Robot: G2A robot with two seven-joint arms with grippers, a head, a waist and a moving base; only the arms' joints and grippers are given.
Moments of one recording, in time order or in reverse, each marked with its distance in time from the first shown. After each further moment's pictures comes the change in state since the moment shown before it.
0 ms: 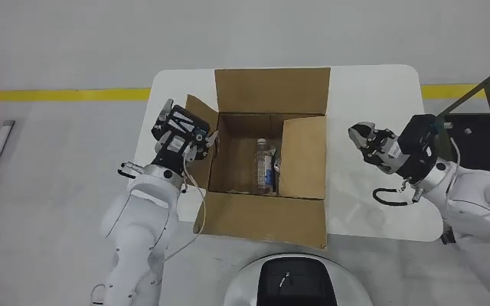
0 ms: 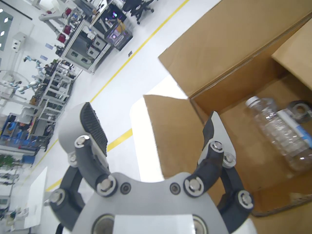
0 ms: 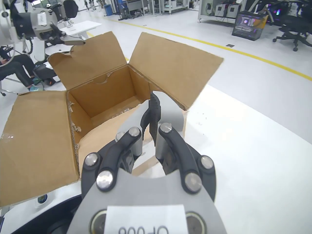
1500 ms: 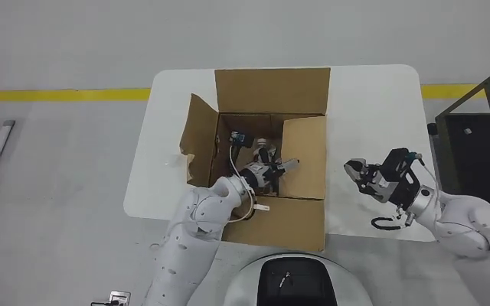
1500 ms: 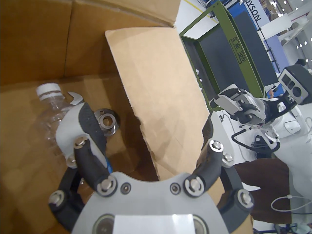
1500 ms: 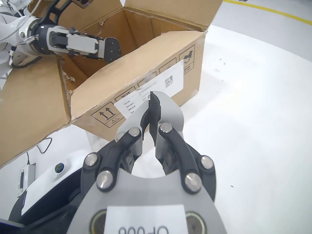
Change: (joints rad) left arm -0.092 -0.068 0.256 0.565 -1.097 0.306 0.042; right arm -0.111 -0.009 -0.051 0.082 -0.039 -0.059 0.048
